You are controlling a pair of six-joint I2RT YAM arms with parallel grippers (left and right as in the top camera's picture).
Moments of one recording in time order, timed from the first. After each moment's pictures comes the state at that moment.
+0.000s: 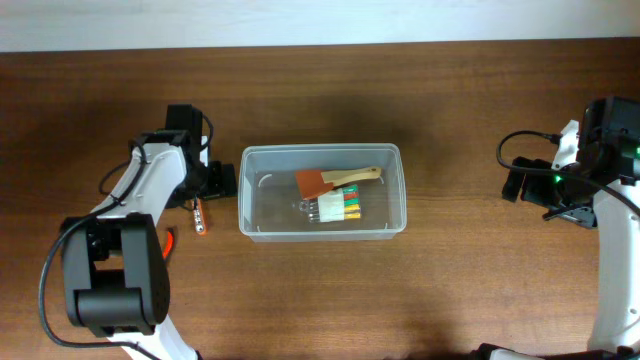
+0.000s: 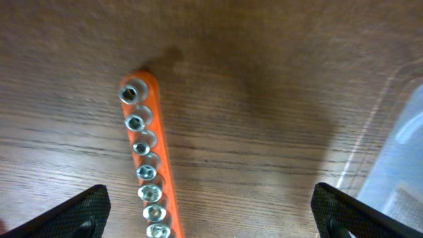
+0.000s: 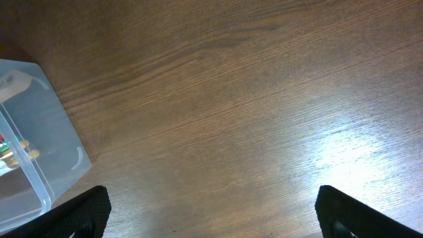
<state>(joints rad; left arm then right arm) -0.01 1.90 1.30 -0.85 -0.02 -0.18 -0.31 1.45 1.43 -1.32 -0.06 0.08</state>
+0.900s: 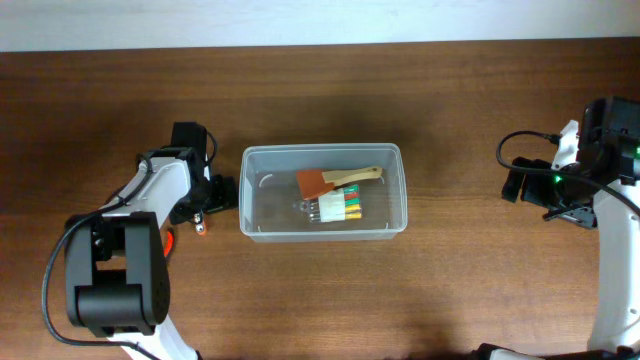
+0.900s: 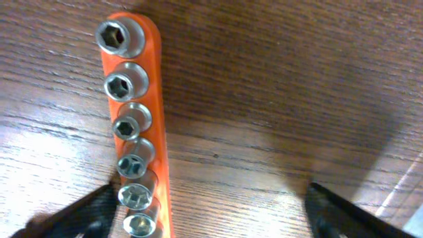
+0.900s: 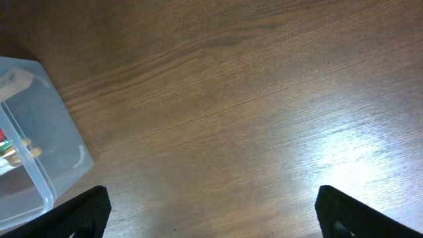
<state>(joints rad) -0.01 1.90 1.17 -0.75 -0.02 -0.27 -0.31 1.45 1.43 -1.33 -0.06 0.08</state>
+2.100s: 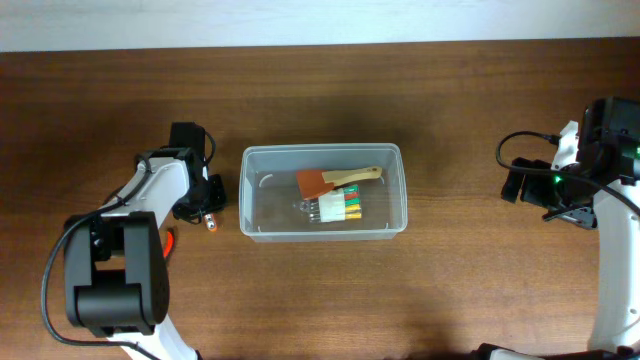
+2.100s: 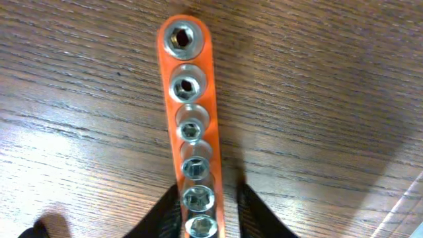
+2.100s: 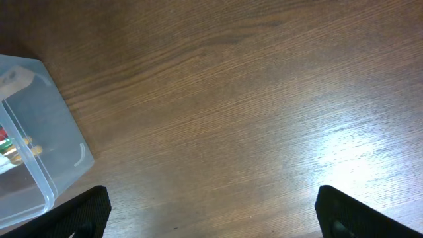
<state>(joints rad) 0.00 1.90 1.17 -0.74 -0.03 -0.28 -0.31 1.45 1.43 -1.33 -0.06 0.08</state>
